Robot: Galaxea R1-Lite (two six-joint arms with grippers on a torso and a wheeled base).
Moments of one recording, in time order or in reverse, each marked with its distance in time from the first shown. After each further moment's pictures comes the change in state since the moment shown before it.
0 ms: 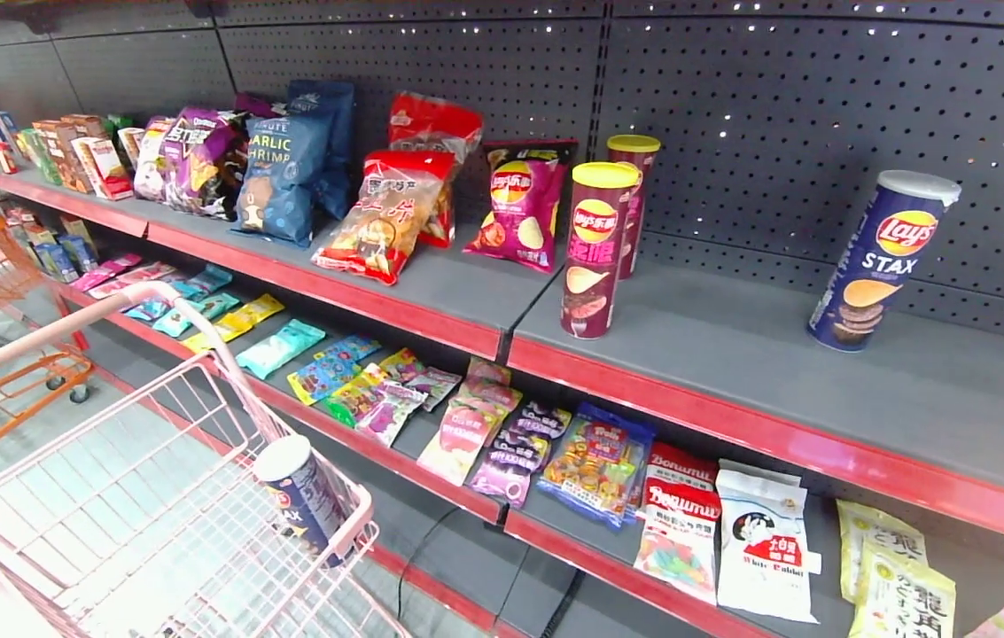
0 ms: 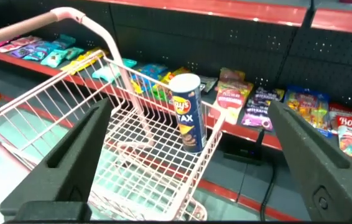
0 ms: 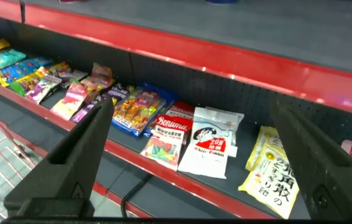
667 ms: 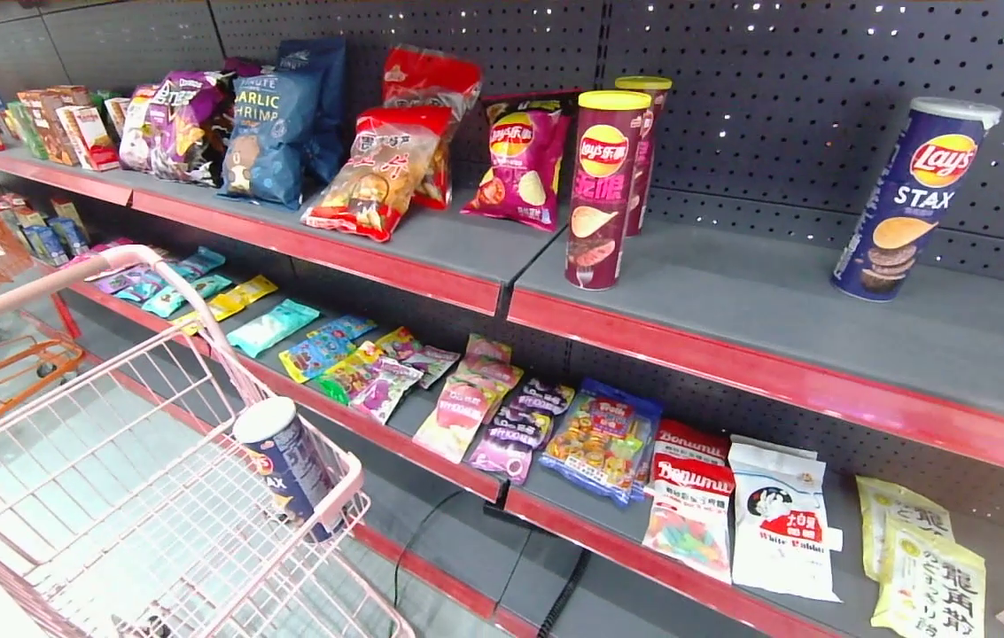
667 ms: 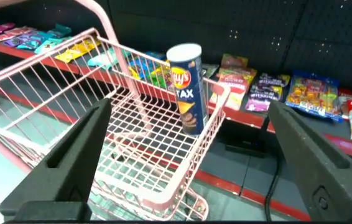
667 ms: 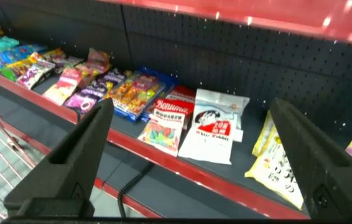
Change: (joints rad) left arm 0.001 0.000 0.000 0.001 0.000 0.000; right arm 0.000 0.000 0.000 0.000 0.000 0.000
